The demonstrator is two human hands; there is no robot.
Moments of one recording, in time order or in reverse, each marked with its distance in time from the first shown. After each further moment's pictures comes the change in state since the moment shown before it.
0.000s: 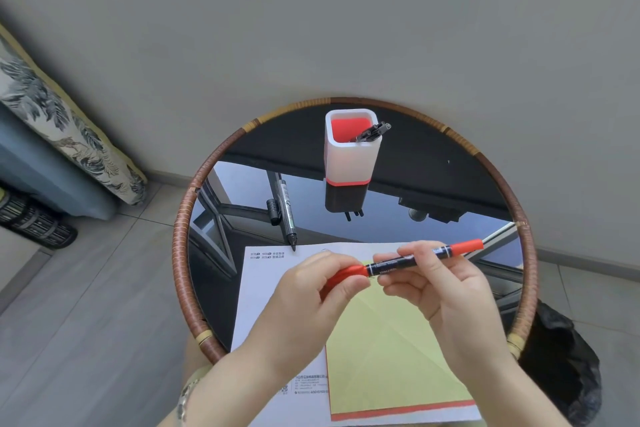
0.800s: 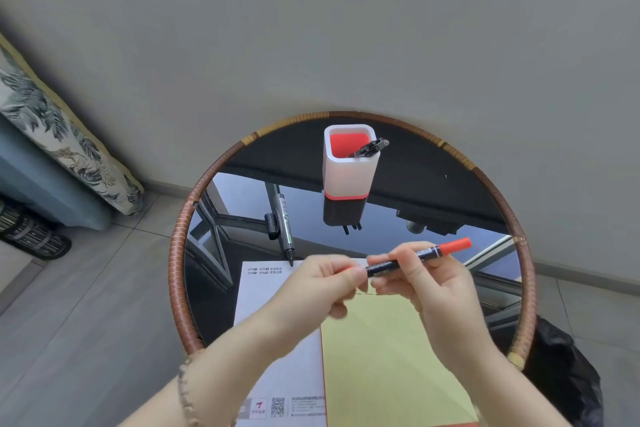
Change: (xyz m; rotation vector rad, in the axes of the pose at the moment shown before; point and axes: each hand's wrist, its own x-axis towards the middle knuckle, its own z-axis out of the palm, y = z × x) left_hand 0.032 -0.002 -0.003 -0.487 -0.288 -0.407; right_hand 0.021 0.003 0.001 -0.151 -0.051 -0.097
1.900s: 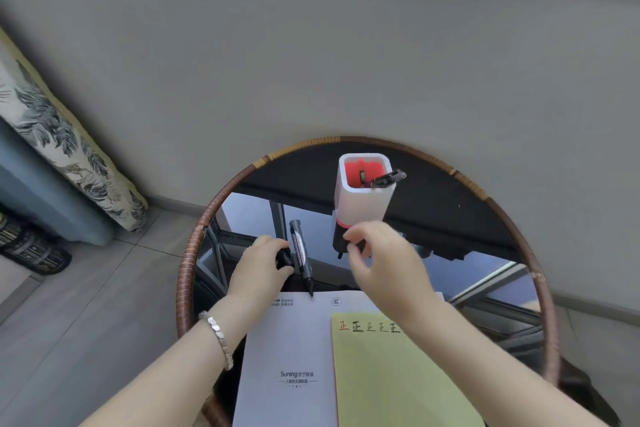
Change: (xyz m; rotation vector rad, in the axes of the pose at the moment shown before) left_hand 0.063 -0.043 -0.097 0.860 0.569 -0.009; right_hand 0.083 0.025 0.034 -1.155 -0.059 -0.395
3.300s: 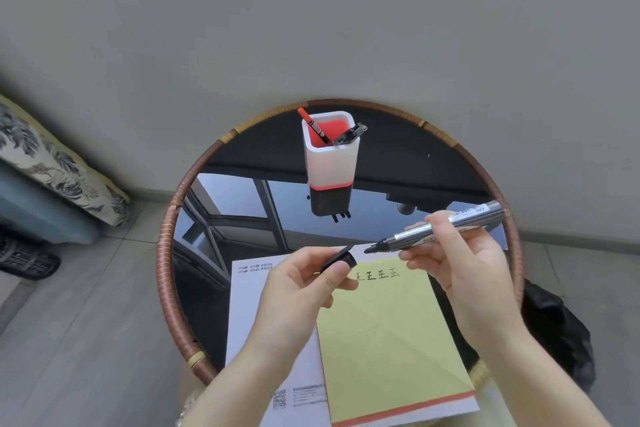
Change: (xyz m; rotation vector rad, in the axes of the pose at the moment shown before) left_hand -0.113 0.089 -0.008 -0.977 -0.251 -0.118; right_hand -0.085 0.007 -0.069 1.106 0.326 0.562
